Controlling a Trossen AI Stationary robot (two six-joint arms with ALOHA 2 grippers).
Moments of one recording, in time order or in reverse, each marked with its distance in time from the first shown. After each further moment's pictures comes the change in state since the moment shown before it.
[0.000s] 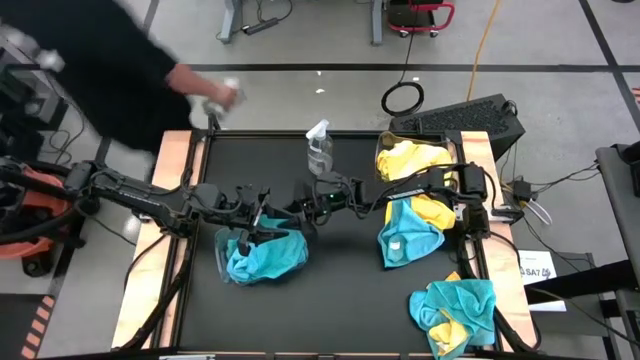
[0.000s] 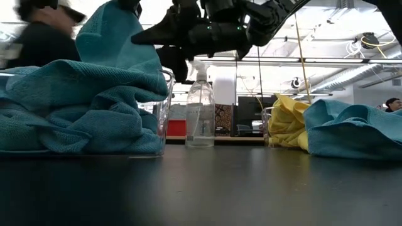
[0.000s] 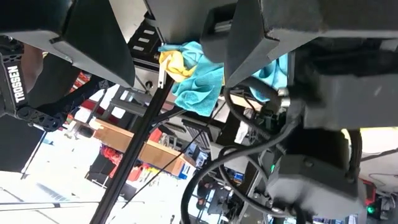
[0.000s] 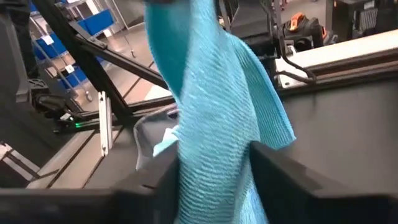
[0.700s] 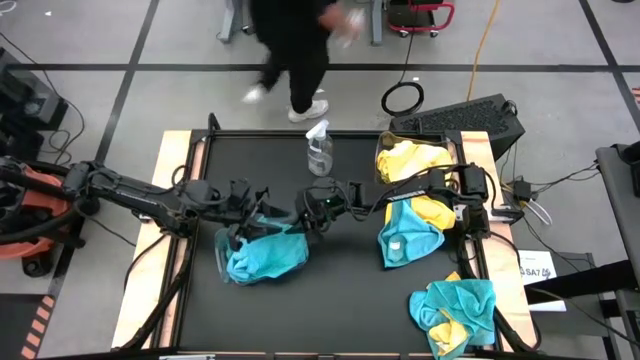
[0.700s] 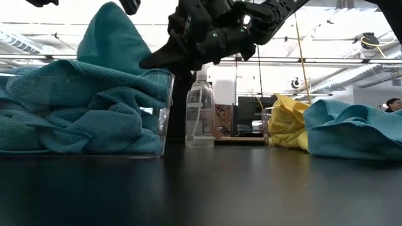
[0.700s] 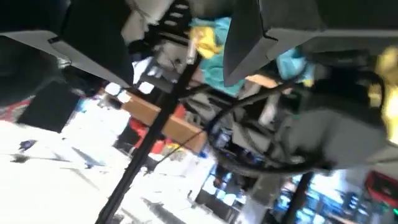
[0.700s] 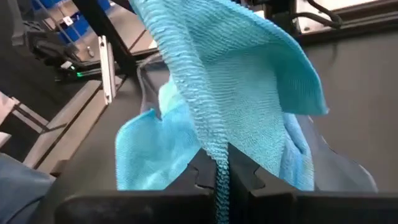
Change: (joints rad) left arm 0.005 -0.030 0.000 0.089 0.046 -0.127; right arm 0.016 -0.002 -0.001 -0.192 -0.061 -0.092
